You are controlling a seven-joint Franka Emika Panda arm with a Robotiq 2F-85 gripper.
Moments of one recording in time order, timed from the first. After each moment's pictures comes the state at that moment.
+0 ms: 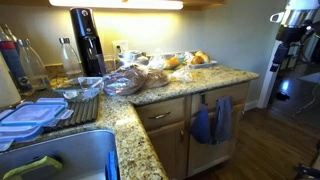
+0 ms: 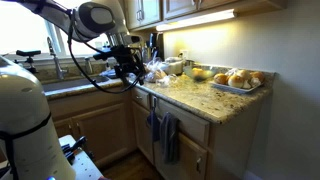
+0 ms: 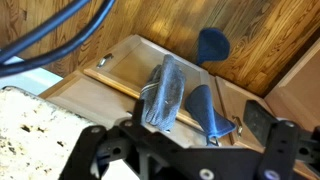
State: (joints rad) arm -0.02 -0.73 0.03 -2.80 -0.14 2.25 -0.16
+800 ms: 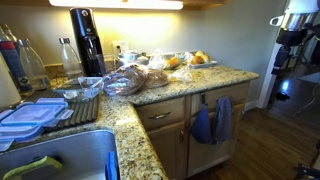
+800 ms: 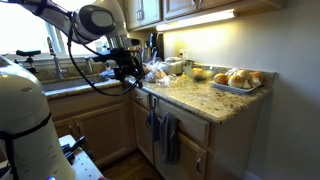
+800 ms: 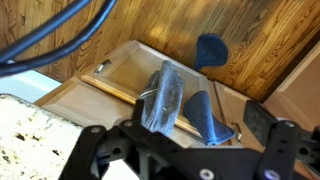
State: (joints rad) arm -0.02 -0.72 0.03 -2.81 -0.14 2.24 -0.16
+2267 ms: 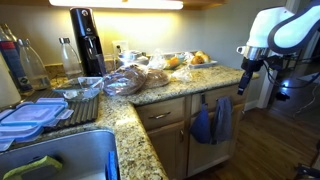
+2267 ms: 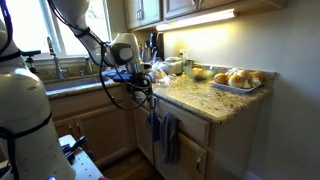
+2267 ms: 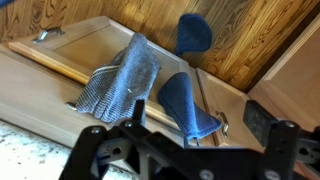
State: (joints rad) arm 0.04 -0.17 0.06 -2.68 -0.08 2.66 -0.12
